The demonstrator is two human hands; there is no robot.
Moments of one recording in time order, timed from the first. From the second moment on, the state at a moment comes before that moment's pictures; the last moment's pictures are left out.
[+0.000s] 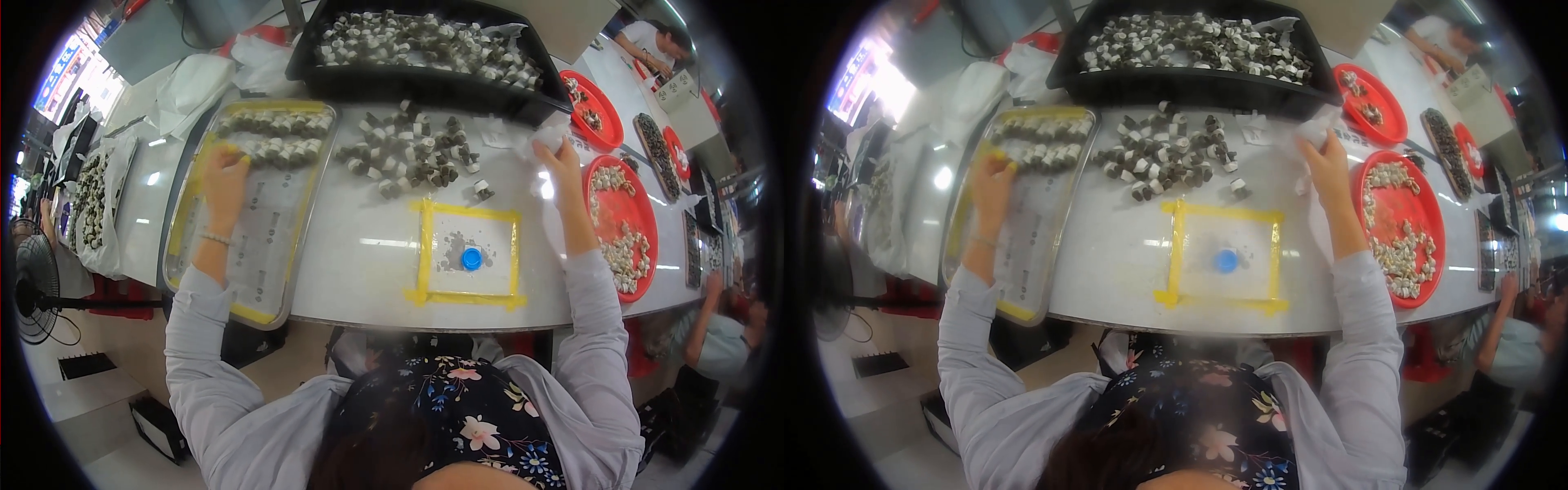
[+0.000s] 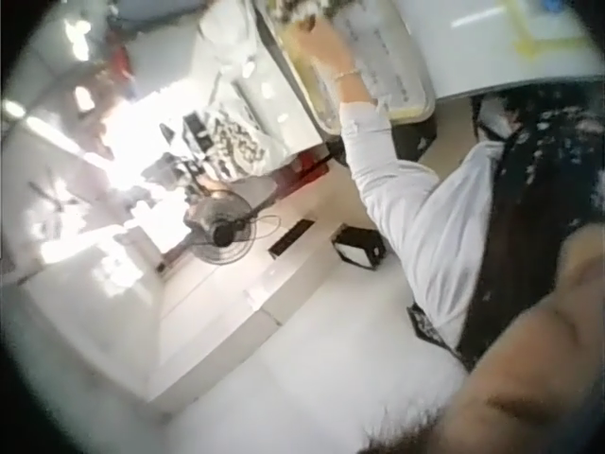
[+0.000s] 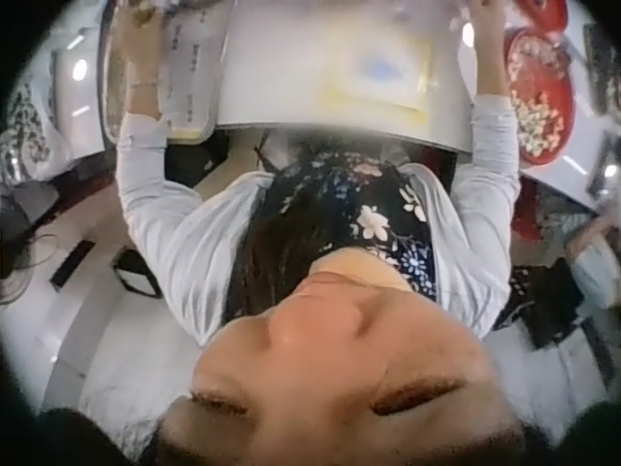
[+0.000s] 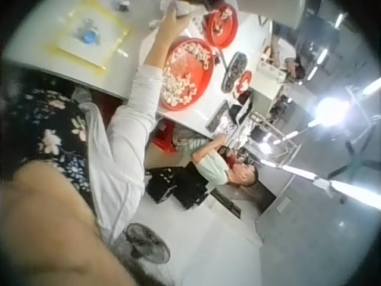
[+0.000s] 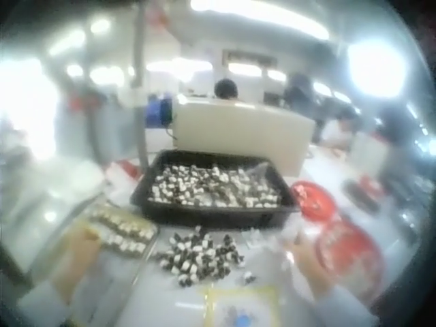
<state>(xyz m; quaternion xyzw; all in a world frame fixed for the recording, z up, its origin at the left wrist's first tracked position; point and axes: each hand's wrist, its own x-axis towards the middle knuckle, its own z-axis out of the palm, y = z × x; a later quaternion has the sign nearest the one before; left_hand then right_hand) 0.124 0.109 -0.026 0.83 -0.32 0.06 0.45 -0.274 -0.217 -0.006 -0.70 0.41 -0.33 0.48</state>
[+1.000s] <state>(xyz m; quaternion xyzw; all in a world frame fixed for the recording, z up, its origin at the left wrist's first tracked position) -0.057 0.119 0.017 0.70 -0.47 -0.16 0.51 -0.323 -0.095 0.057 -0.96 0.20 0.14 0.16</state>
